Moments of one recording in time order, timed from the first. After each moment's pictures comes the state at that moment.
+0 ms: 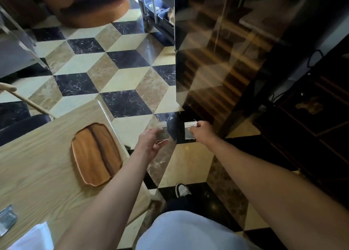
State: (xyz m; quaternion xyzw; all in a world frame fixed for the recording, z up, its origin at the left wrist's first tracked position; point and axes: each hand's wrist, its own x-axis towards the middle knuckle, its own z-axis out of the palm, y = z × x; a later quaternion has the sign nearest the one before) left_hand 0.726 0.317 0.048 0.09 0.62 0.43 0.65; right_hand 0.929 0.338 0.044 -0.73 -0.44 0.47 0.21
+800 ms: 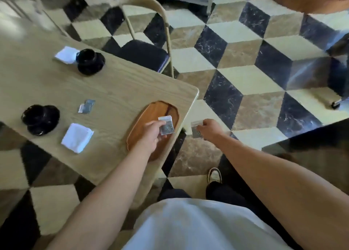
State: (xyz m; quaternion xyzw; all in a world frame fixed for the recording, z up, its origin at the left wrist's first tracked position) left_hand 0.567 0.352 0.041 -0.23 0.69 0.61 0.33; right_hand 0.670 0.543 0.028 -0.36 -0.80 0.45 -0.14
